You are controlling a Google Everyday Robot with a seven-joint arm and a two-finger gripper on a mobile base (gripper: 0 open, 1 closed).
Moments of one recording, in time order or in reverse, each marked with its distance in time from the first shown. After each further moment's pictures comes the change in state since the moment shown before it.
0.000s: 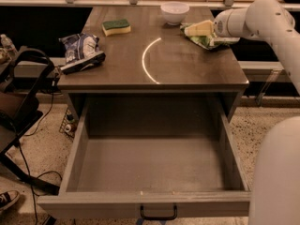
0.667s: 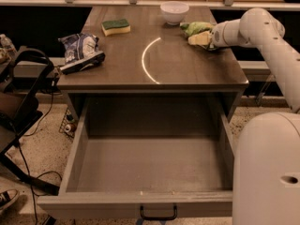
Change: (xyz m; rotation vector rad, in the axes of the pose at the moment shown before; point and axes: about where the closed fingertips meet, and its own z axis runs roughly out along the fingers) arm 0.051 -0.017 0.037 -0.016 0.100 0.060
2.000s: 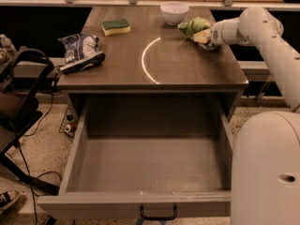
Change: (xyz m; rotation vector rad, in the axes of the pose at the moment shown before) arm -0.004 0.005 0.002 -0.007 0.001 0.000
